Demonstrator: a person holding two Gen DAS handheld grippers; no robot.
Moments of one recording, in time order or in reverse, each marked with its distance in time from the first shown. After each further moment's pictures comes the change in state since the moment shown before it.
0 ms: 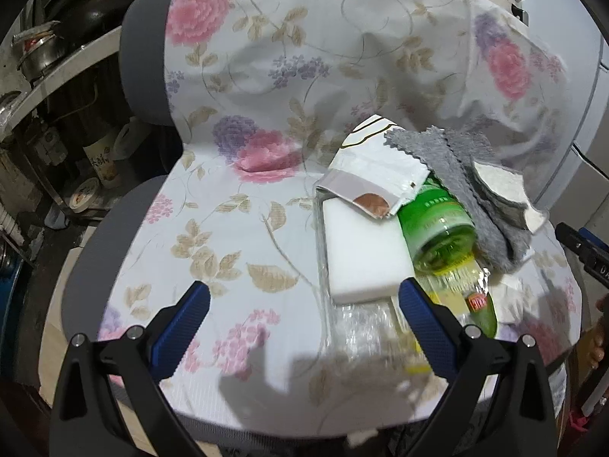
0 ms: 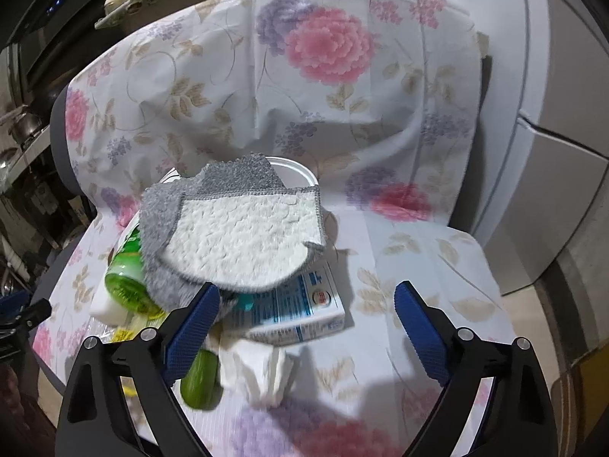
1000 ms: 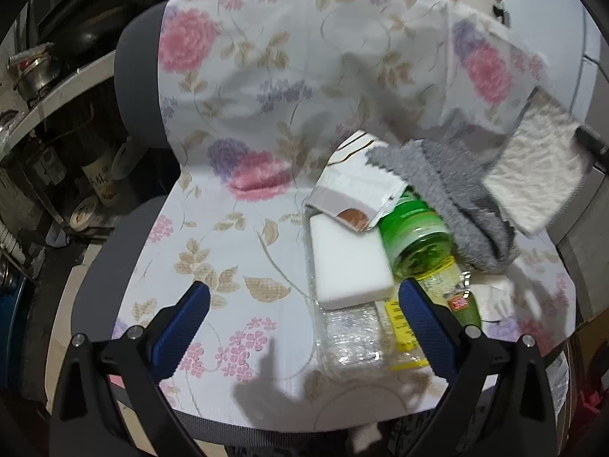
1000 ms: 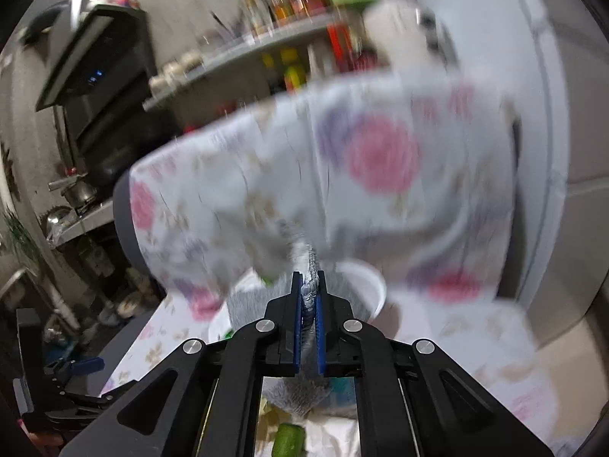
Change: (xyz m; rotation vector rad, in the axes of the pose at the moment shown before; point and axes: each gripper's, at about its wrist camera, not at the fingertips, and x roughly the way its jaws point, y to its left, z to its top) left arm -0.031 -0.011 0.004 0.059 -0.051 -0.005; right arm -0.095 0.026 0.041 0.034 -0.355 0.163
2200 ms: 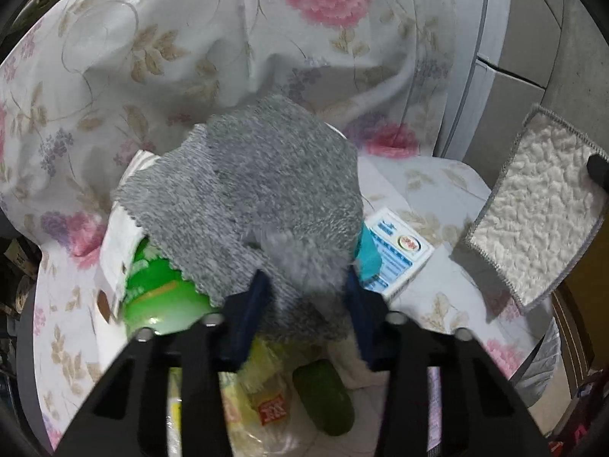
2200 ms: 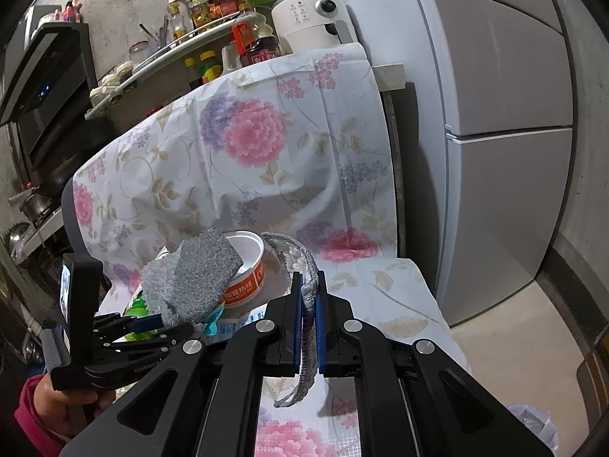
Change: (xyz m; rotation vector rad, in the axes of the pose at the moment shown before) left arm 0.083 -0.170 0.030 0.288 0.070 -0.241; right arm -0.030 -0.120 -0.045 0.128 0.094 -0.139
